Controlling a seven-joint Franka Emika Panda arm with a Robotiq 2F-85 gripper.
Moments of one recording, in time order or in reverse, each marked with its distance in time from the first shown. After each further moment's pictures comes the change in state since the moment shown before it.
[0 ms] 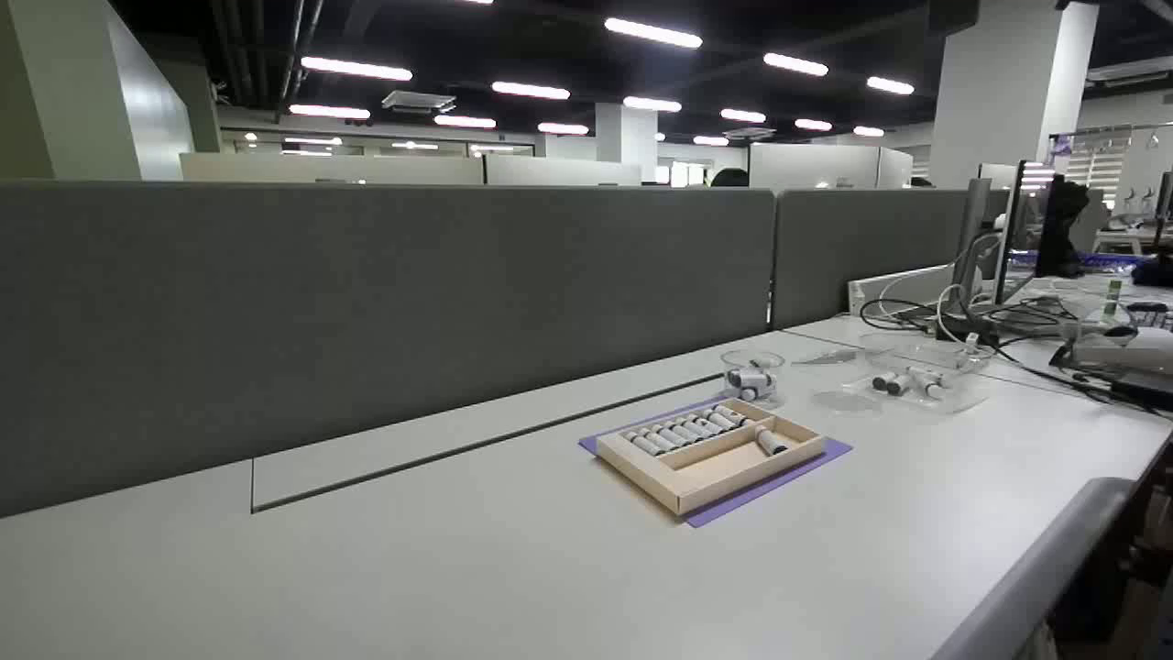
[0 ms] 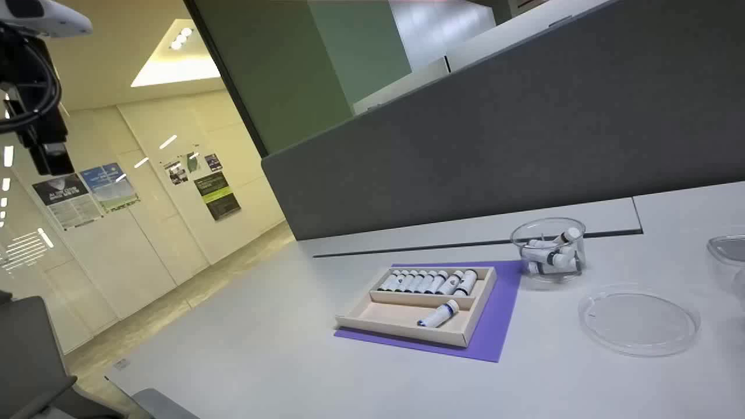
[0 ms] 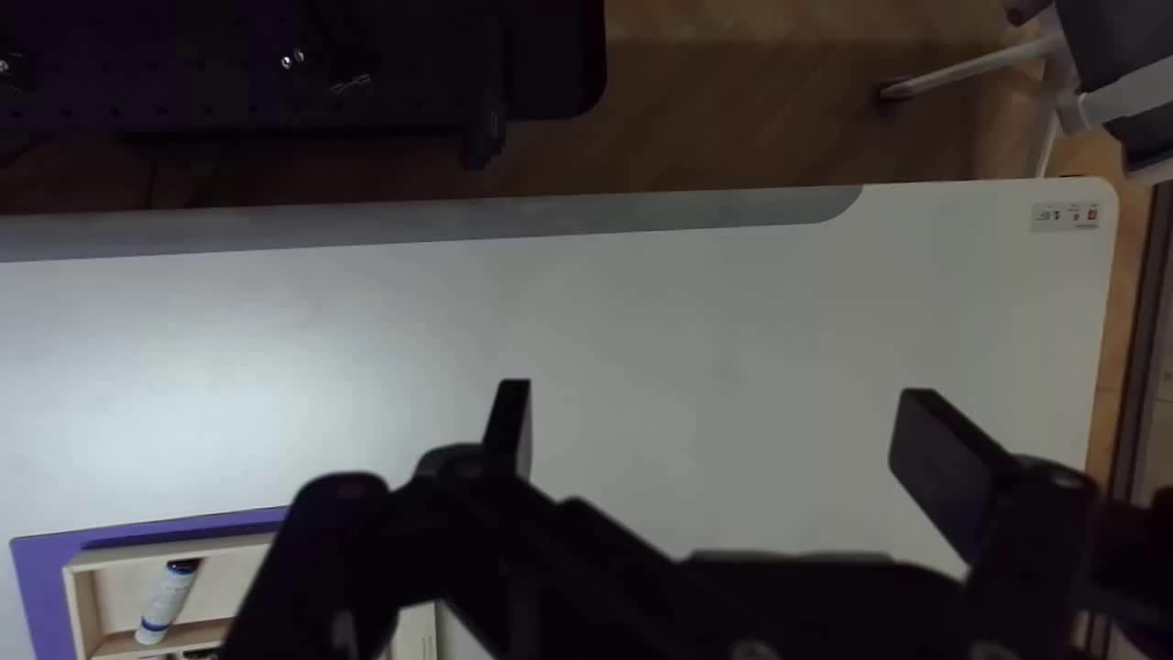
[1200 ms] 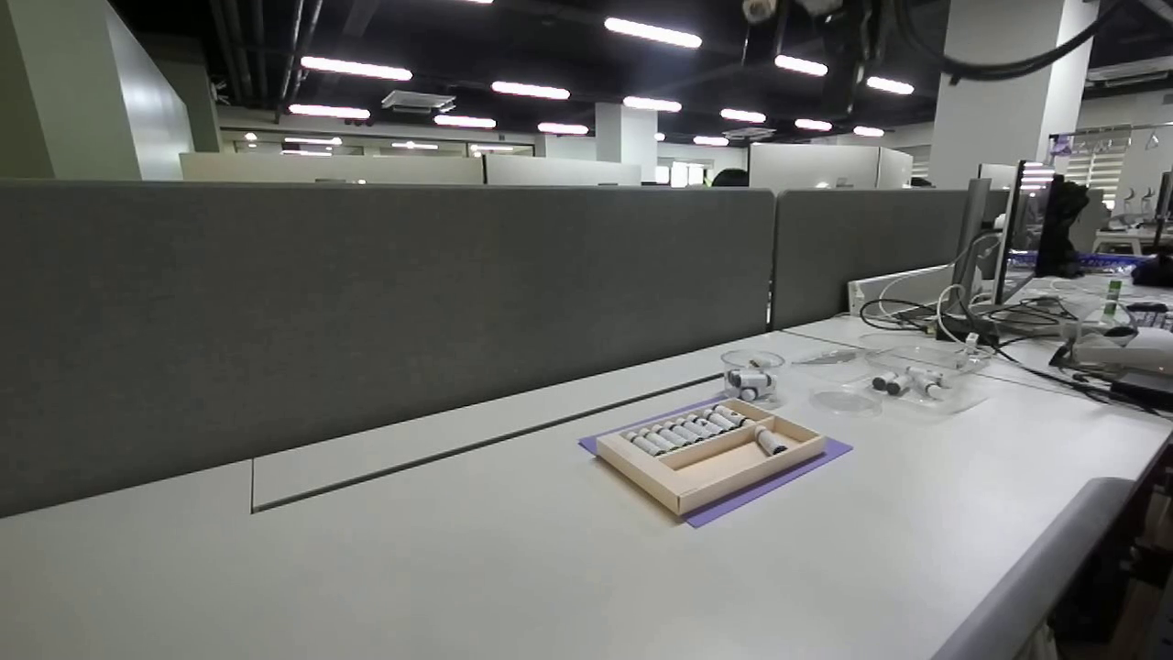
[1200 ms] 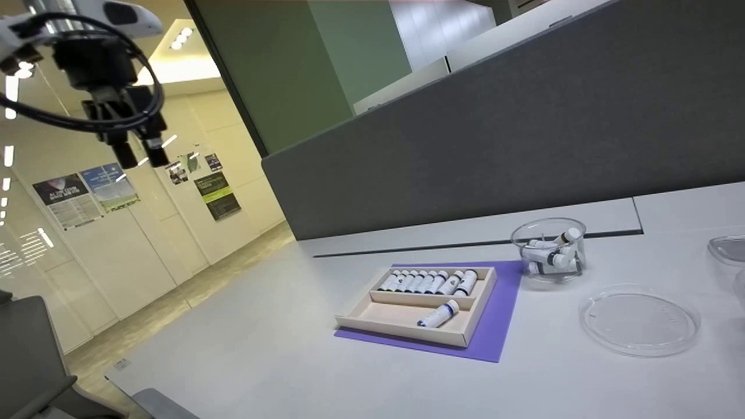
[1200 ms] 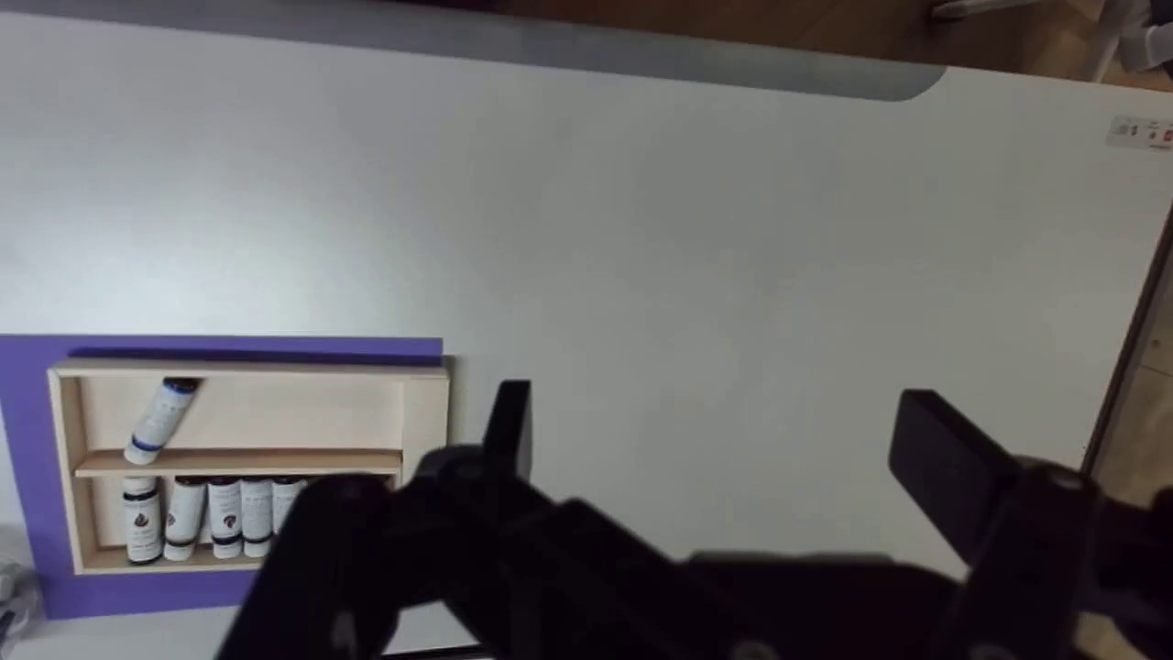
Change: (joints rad) arm -0.074 0.130 -0.052 -0.004 -0.068 0.199 -0.248
